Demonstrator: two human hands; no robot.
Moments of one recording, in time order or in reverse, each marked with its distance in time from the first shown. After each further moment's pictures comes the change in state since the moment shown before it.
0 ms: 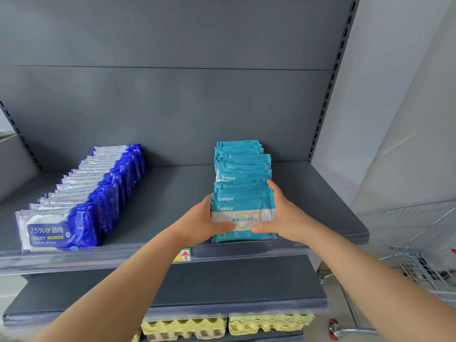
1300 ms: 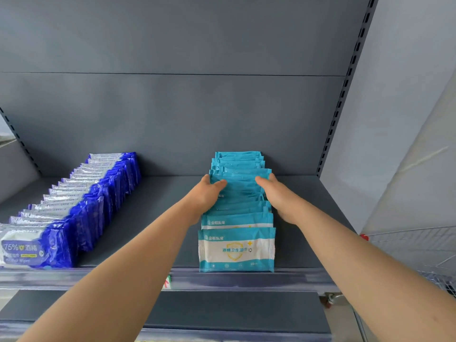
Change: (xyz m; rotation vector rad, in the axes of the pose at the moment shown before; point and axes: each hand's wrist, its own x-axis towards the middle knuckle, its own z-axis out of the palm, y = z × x) left_hand 0.087 0.055 -0.013 -0.415 0.296 -0.303; right_hand 0.095 -0.011 -0.044 0.408 0.074 0.126
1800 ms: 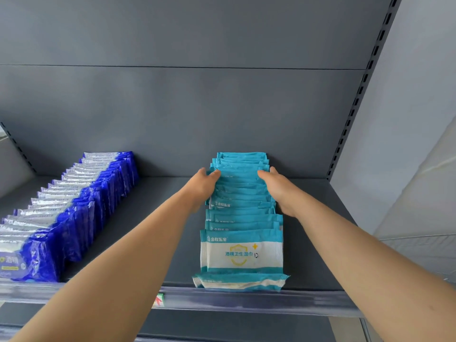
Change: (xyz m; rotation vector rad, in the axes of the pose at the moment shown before) left_hand 0.056 0.007 -0.004 0.083 0.071 -0.019; right_hand 0.047 -0.009 -0.005 -0.031 0.007 0.085
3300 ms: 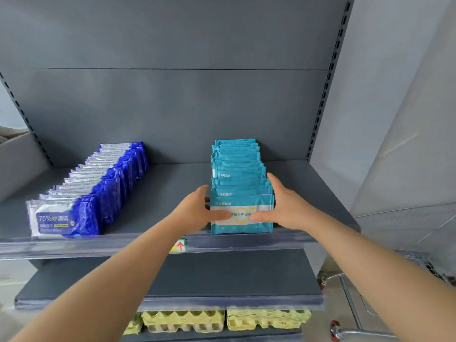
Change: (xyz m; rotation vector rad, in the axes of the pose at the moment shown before) left_hand -0.121 -0.075 -0.028 0.395 -0.182 0.280; right_hand -0.142 0.051 0.009 -0.529 -0.044 -0.307
